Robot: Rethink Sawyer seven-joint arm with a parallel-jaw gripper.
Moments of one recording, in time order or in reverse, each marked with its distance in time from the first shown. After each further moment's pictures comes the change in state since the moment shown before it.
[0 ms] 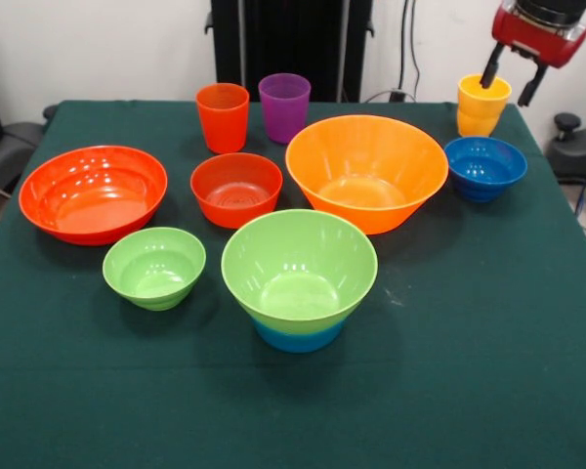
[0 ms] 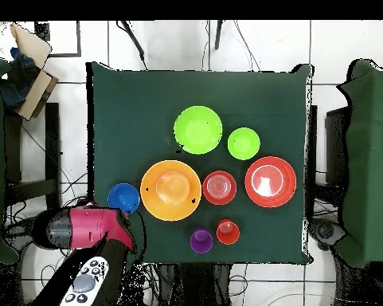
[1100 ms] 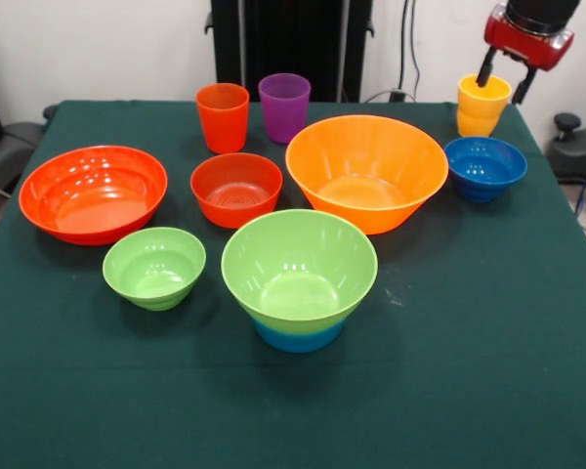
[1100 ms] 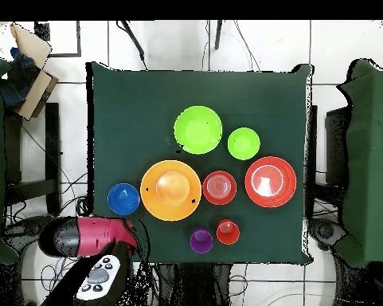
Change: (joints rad) arm -0.059 0.000 0.113 0.106 0.006 -0.067 0.000
